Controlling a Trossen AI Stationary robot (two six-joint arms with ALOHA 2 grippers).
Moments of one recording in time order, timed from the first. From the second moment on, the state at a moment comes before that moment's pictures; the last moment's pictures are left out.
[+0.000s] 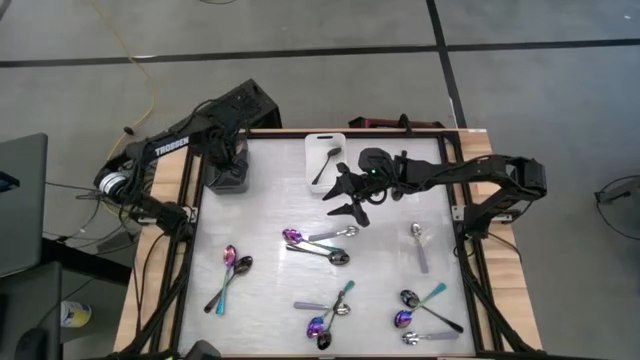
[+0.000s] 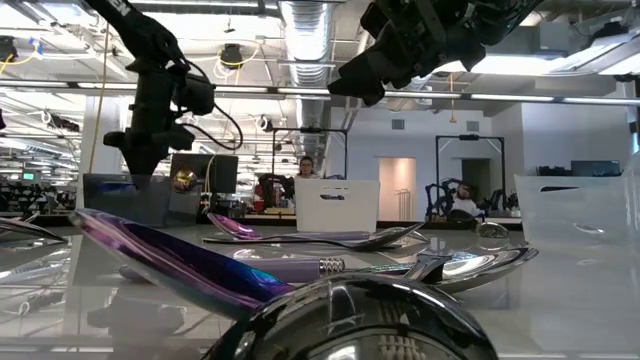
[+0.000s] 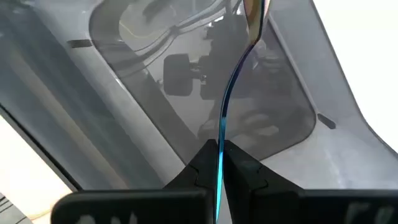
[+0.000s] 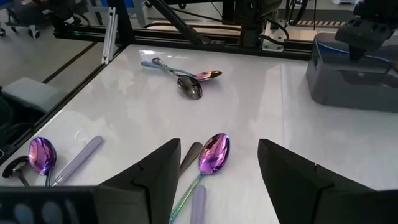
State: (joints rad) left arm 0.96 1.46 0.98 -0.98 -0.11 -0.09; right arm -0.21 1.51 0.97 0.10 -0.47 -0.17
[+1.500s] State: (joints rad) left arm 0.63 1.28 1.05 -0.80 0.01 -0.01; right arm -0.11 1.51 0.97 -0.34 -0.28 -0.02
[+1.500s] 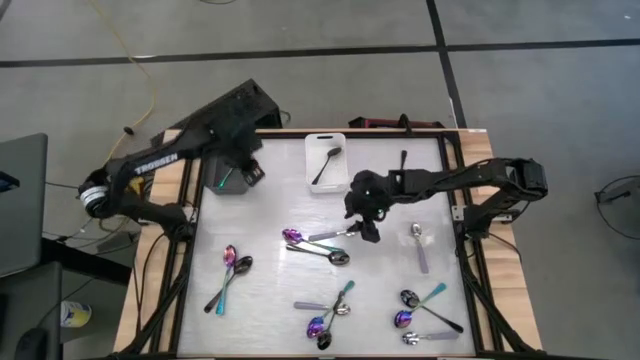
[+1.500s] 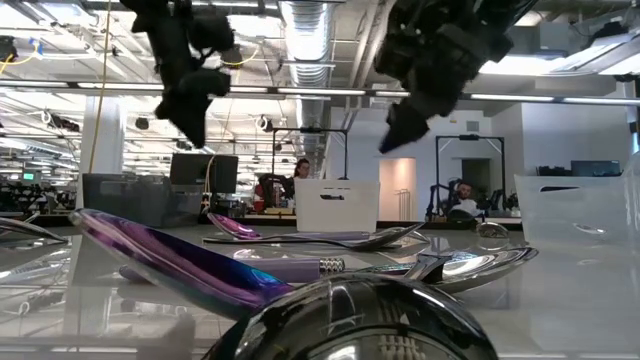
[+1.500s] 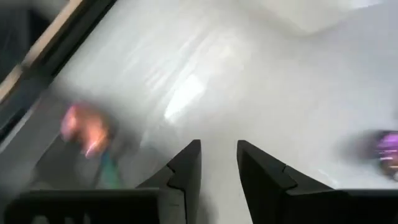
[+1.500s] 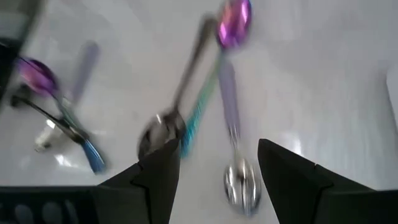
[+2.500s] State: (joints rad) left arm 0.09 1.83 1.05 0.19 0.21 0.09; right arm 0.02 1.41 0.97 -0.64 -0.05 0.18
